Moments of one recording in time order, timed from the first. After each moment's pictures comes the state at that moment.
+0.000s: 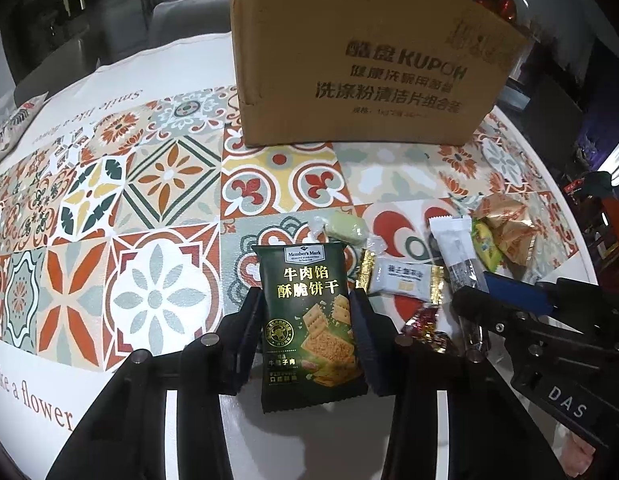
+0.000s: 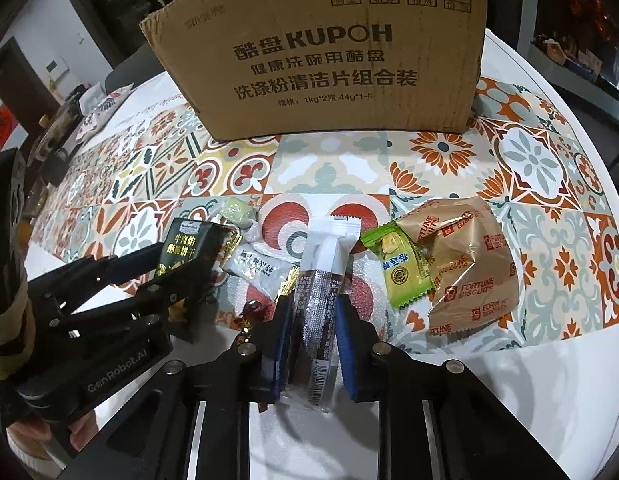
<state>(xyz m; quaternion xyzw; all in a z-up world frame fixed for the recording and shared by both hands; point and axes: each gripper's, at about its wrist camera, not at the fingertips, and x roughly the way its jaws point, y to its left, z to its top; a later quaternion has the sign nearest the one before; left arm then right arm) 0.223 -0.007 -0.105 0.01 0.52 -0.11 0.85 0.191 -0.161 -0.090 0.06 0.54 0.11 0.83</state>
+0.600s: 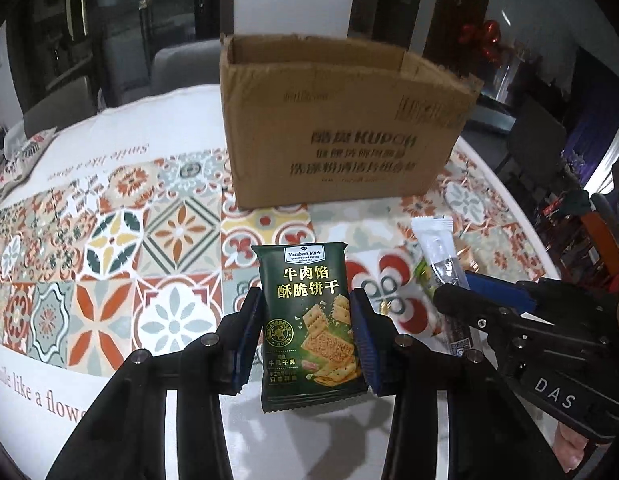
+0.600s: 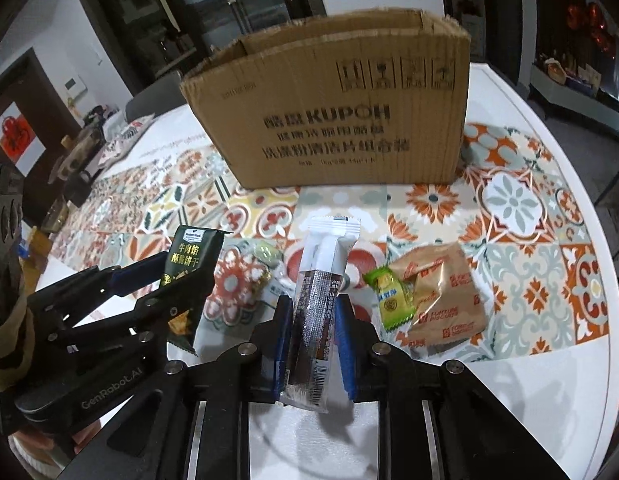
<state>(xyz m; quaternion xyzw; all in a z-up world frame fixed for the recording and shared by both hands) 0.207 -0.017 -0.042 0.01 0.46 -0.13 0.88 0.179 -0.175 -0.038 0.07 0.49 0.13 0.86</state>
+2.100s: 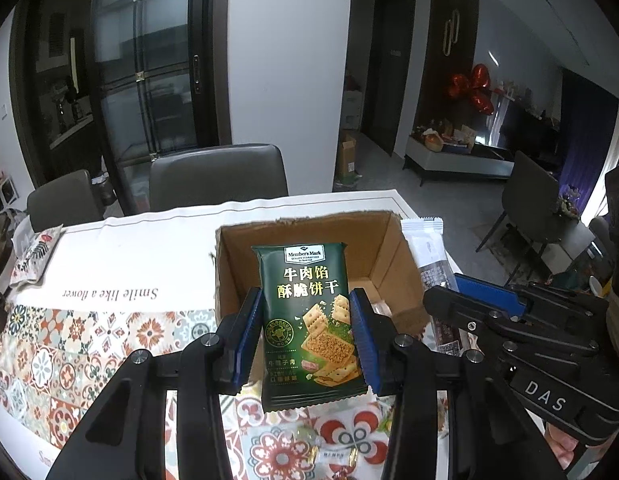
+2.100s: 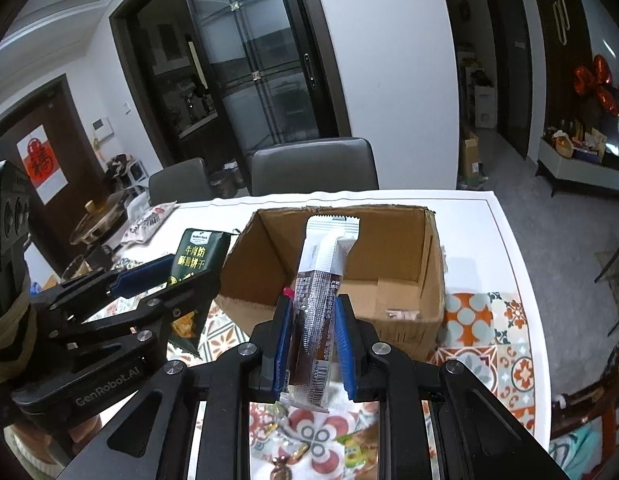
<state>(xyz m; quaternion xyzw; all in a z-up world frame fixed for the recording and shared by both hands) 0.303 -0.045 0.092 0.02 0.37 -0.12 0.92 0.267 -0.201 0.098 0.07 0.38 0.15 0.91</state>
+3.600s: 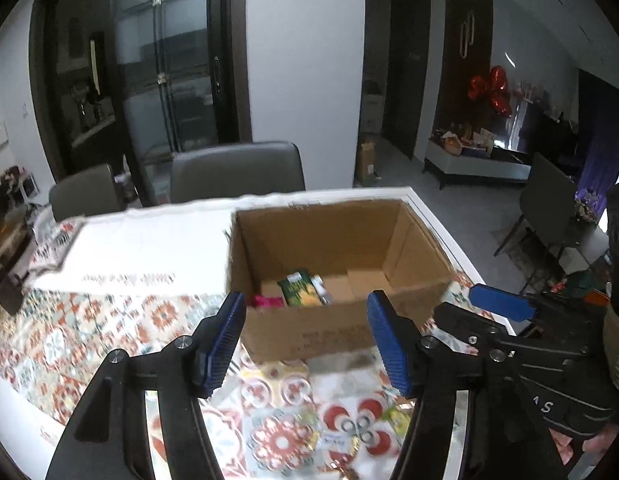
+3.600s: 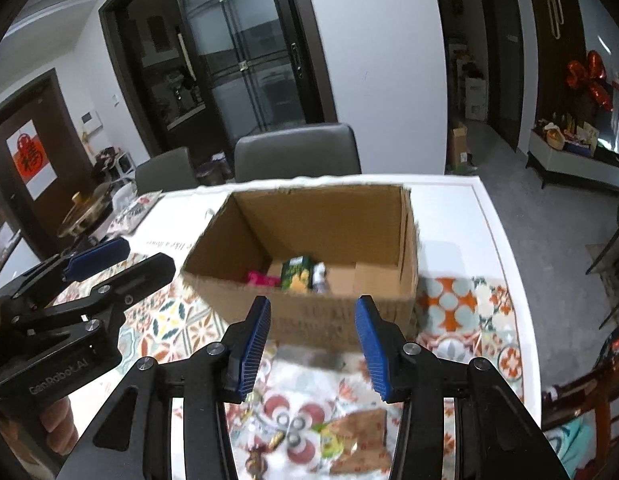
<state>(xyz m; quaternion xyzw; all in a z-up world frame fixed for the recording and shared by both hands) 0.265 -0.047 0.080 0.02 0.36 -0.09 0.93 0.256 -0.218 0.077 0.06 0.40 0.14 0.91</state>
